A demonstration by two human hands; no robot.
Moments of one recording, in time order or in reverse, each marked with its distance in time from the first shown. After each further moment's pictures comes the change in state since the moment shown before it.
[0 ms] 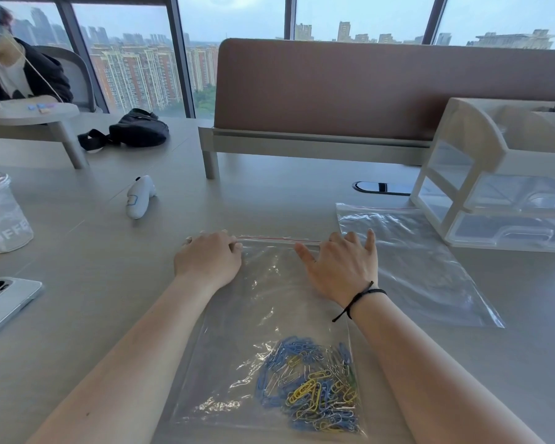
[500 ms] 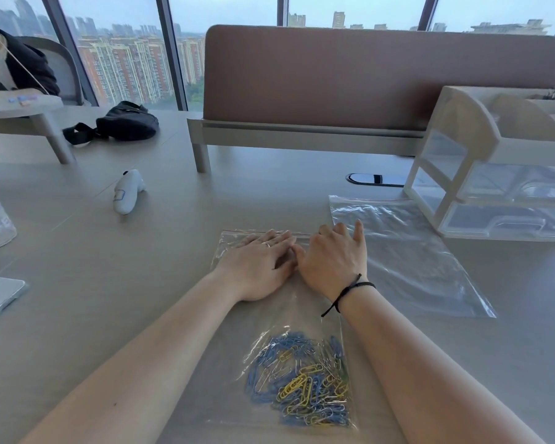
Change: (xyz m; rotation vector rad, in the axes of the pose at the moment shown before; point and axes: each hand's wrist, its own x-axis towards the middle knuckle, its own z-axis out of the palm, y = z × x) left_hand -0.006 0.054 0.029 0.023 -0.240 0.529; right_hand 0.002 -0.003 0.002 -0.037 0.030 -0.032
